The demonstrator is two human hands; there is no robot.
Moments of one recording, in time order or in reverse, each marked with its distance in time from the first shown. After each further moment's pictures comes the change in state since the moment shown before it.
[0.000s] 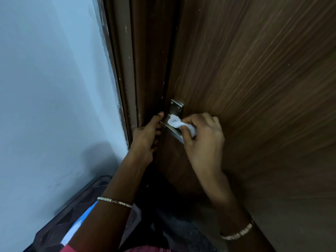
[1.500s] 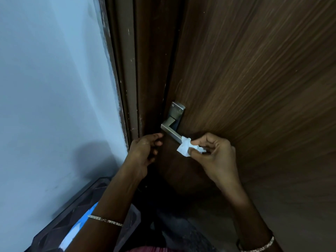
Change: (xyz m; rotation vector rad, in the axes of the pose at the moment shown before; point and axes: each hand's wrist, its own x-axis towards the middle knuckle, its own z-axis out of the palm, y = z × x) left_hand 0.011 -0.025 -0.025 0.012 -0.127 -0.038; right_hand -0.016 0.041 -0.014 0.351 -0.286 0.394
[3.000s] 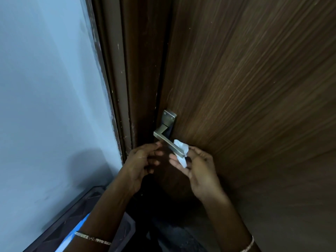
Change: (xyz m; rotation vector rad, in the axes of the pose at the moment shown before) left_hand -0.013 -0.003 0.004 0.029 -0.181 0.019; right_hand 0.004 0.005 0.029 0.943 -0.083 0.597
